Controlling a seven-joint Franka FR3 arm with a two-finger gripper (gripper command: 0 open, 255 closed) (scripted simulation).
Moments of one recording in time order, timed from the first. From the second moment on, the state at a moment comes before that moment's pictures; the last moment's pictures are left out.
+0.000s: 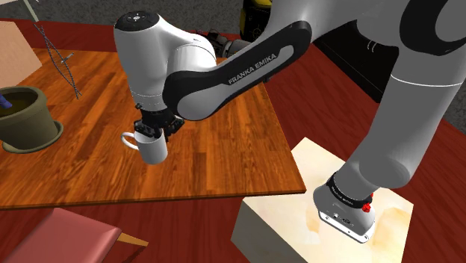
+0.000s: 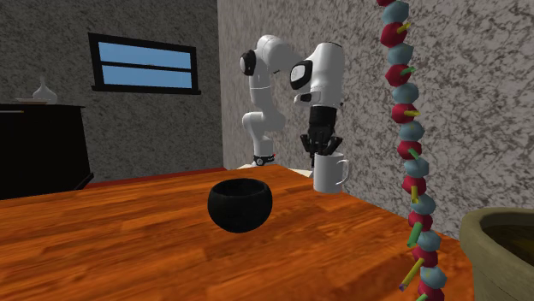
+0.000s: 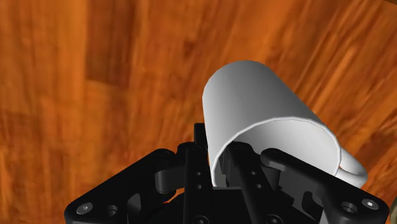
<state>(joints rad) 0.04 0.28 0.71 -1.90 -0.40 2.16 1.39</state>
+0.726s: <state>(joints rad) 0.03 0.22 0.73 -1.81 -0.33 2.04 1.33</state>
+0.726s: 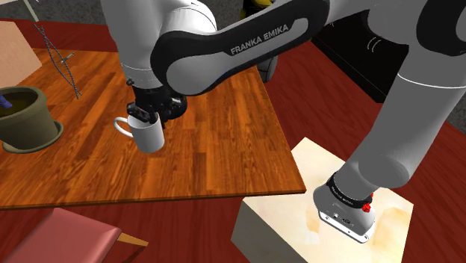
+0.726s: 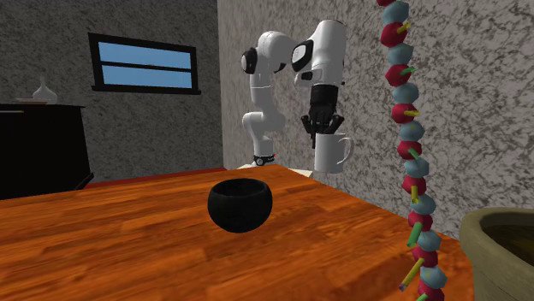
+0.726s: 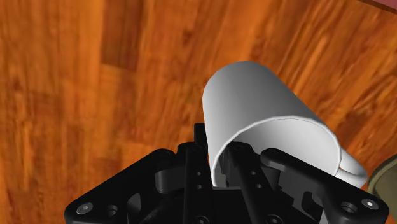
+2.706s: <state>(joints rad) -0.04 0.51 0.61 -1.20 -0.41 1.74 0.99</state>
